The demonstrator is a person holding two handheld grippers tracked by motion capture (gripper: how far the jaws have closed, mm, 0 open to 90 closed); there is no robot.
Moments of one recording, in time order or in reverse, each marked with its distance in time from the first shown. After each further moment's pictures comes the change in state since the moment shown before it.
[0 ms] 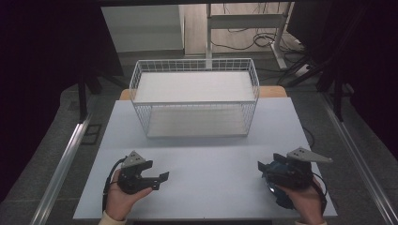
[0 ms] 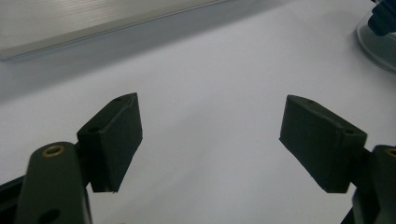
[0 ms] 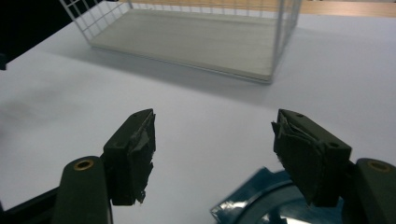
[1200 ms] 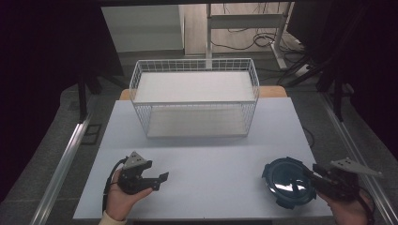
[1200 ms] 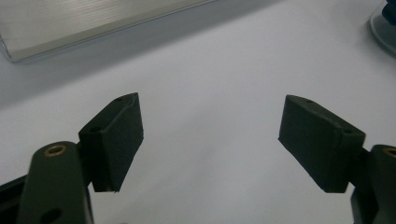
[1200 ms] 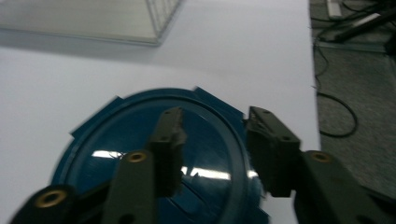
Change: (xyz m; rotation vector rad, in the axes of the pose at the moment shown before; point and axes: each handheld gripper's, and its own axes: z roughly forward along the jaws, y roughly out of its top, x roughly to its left) left arm -0.001 -0.001 0.001 0.010 0.030 0.030; right arm -0.065 -0.029 -0.065 0.065 -0.259 0.063
